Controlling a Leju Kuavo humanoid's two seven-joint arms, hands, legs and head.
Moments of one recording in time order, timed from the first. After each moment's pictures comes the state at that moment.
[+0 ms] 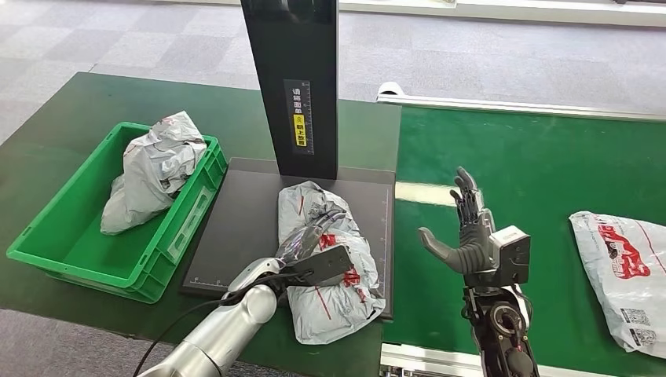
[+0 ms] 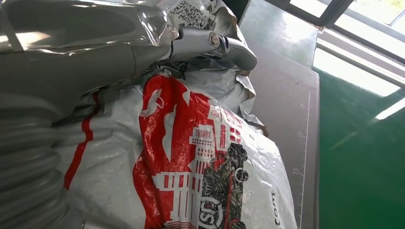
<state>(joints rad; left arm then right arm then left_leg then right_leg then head) -0.51 -0.22 -0.48 -0.75 -0.70 0.02 -0.25 -0.22 0.02 0.07 -1.26 0.05 0.18 -0.45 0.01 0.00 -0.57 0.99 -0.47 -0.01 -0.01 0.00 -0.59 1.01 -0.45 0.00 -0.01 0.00</state>
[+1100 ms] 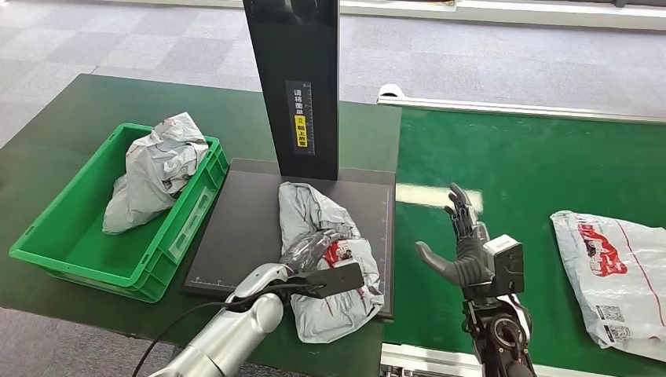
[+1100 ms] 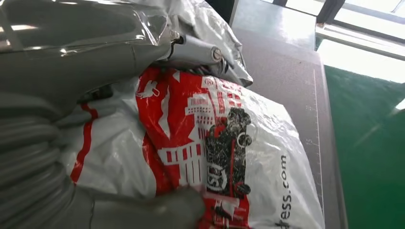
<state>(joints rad) -0.49 -0.23 -0.51 -0.73 -0.87 0.01 -0.22 -0.16 0.02 0.05 -1.27 0.07 0.22 -0.40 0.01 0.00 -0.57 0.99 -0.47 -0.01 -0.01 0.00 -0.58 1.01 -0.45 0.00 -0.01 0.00</state>
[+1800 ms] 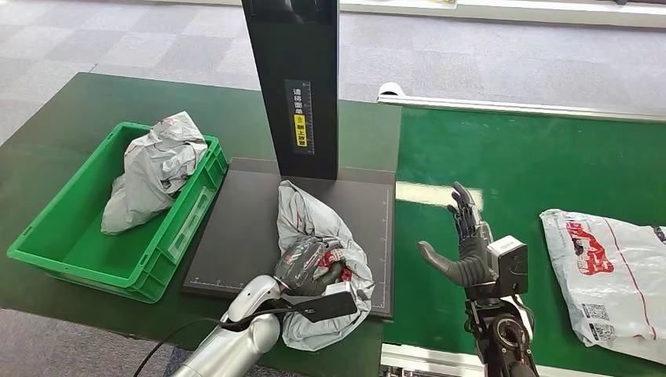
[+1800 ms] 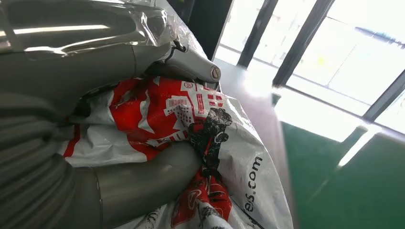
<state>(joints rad) -0.40 -0.21 -0.52 -0.83 -0.86 0.31 -0.46 -0.17 0.02 0.05 -1.27 0.06 0.23 -0.41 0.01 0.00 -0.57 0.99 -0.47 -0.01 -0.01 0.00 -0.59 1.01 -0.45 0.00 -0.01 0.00</state>
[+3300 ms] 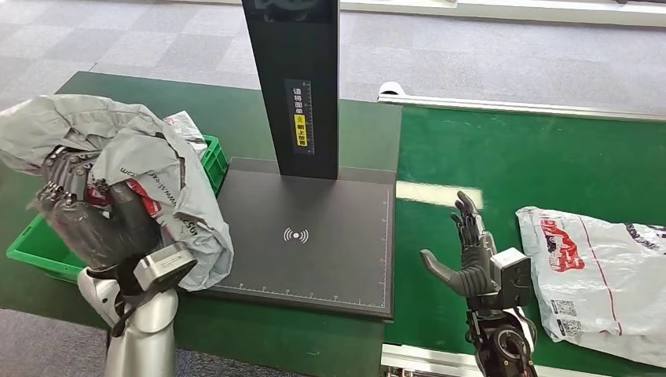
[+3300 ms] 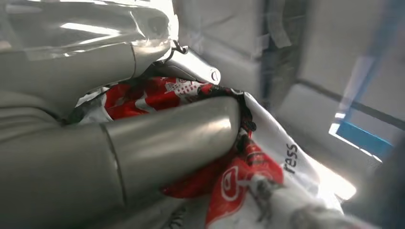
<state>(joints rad) -0.24 -0.32 0.01 -1.73 -0.97 0.70 -0.70 -0.11 -0.04 0.11 -1.30 0.00 0.15 -0.43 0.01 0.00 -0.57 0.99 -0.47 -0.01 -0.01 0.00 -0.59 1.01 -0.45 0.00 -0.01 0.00</state>
